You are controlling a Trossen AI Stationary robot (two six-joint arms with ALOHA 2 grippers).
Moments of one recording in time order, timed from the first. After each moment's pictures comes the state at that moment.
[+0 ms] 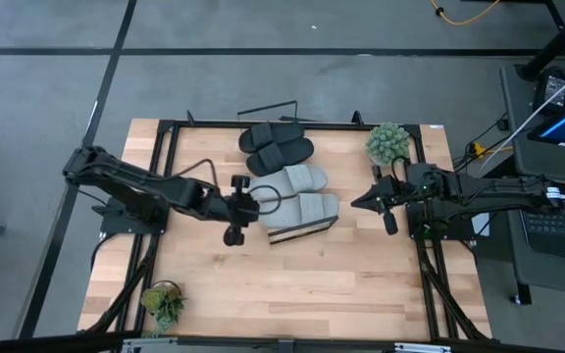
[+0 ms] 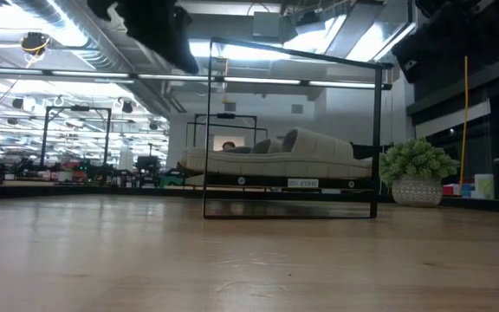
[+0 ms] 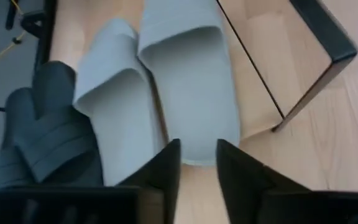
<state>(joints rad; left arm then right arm) -0.23 1.40 1.11 -0.65 -0.41 0.05 -0.05 0.59 0.45 -0.17 -0.18 0.07</state>
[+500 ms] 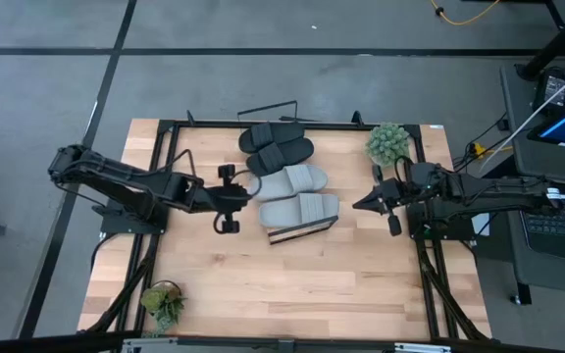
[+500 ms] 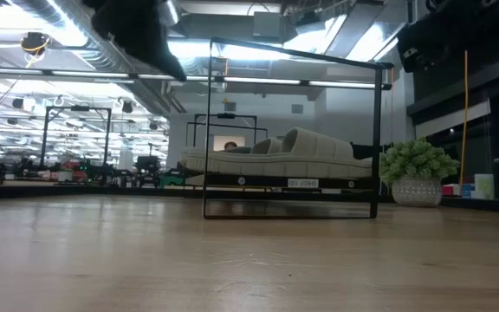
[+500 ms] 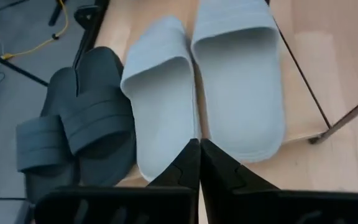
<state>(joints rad) -0.18 1.23 0.94 -0.53 -0.48 0.00 -0.05 0.57 0.45 -0.14 -0.23 -0.03</state>
